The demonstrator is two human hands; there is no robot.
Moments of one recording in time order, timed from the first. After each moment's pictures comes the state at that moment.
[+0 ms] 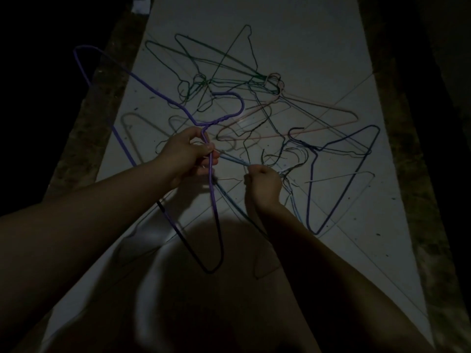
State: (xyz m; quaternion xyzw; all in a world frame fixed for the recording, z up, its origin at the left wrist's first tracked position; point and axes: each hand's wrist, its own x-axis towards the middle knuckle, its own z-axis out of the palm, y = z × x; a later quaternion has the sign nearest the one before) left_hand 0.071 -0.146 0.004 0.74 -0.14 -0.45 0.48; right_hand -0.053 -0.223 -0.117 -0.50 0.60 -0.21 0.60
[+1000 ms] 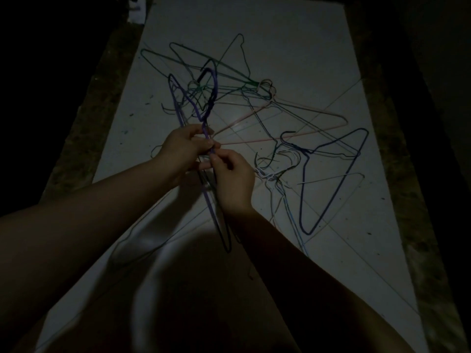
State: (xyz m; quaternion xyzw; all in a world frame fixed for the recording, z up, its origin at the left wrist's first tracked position) left_hand 0.061 -0.155 0.020 0.72 -0.17 -0.42 0.52; right_hand -0.037 -0.179 -0.026 -0.56 0.43 -0.28 0.64
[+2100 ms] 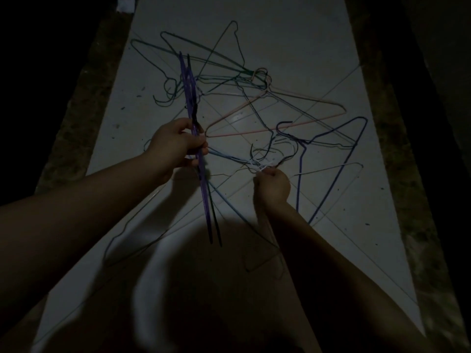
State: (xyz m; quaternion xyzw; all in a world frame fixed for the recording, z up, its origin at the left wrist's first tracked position) left_hand 0.059 -0.151 0.016 0.75 -0.18 -0.41 0.48; right_hand -0.094 -0.238 -0.111 -0.54 0.65 -0.18 0.50
